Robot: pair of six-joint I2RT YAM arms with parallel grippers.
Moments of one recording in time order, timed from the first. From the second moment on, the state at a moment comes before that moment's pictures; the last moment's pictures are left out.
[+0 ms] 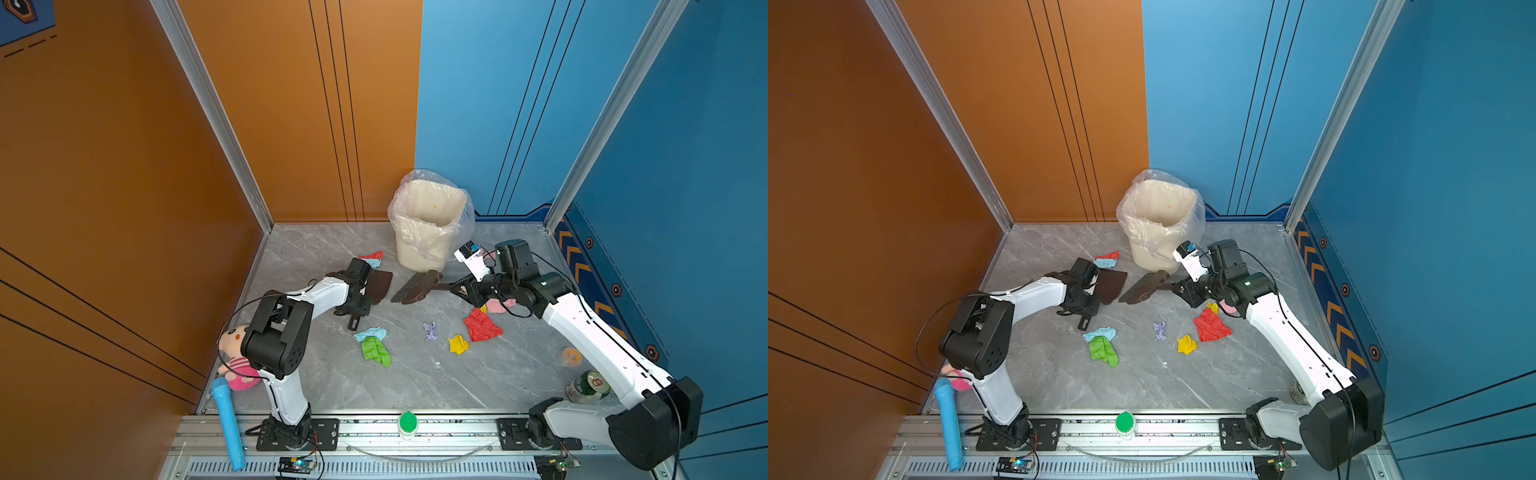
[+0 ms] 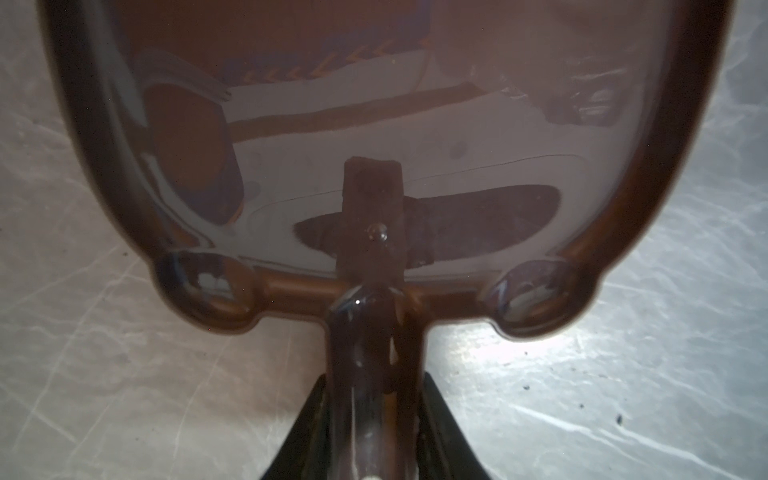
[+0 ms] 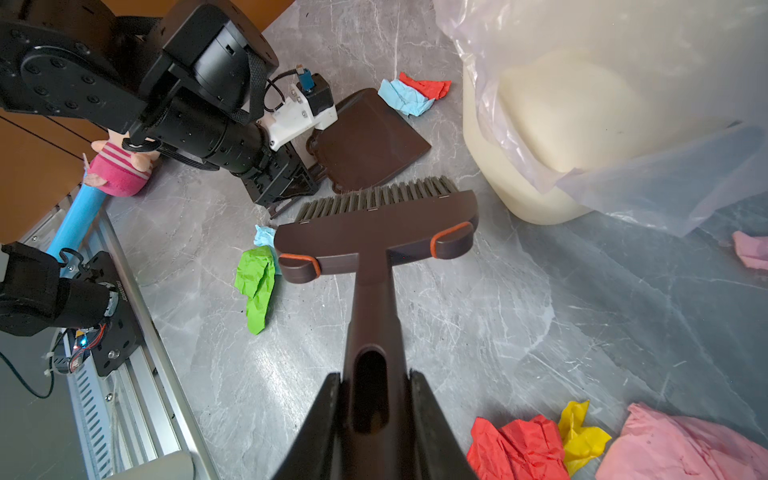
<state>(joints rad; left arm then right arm) -0.37 1.81 1.10 -0.56 -0.06 -0.20 0.39 1.28 1.16 -0.67 -0.45 -0.11</state>
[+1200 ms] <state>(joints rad) -0.31 1.67 0.98 -0.61 -0.07 -0.27 0.80 1.33 1.00 -0.49 -0.36 -0.18</state>
